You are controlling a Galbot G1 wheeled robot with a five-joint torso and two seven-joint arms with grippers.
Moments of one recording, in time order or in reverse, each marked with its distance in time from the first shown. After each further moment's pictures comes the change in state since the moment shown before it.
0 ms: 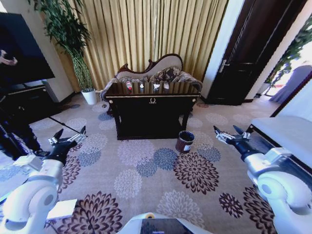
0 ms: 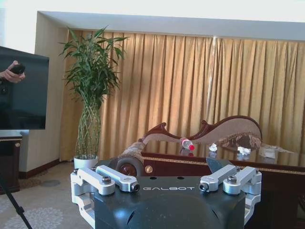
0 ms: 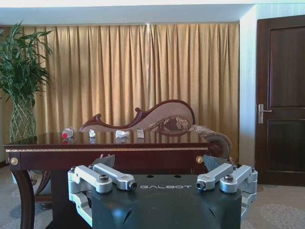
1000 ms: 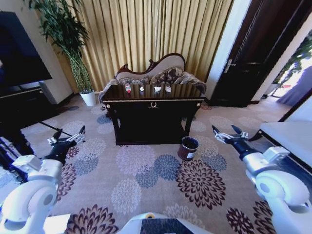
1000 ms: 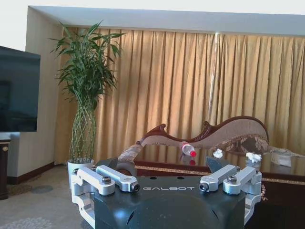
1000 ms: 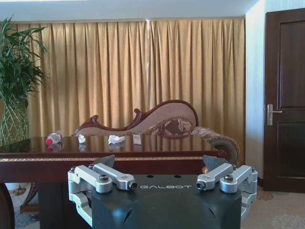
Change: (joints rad) left arm 0.005 -0.005 -0.006 -0.001 0.000 -0.004 0.001; right arm 0.010 -0.006 -0.012 -0.005 -0.003 0.002 0.001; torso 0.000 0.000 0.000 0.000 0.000
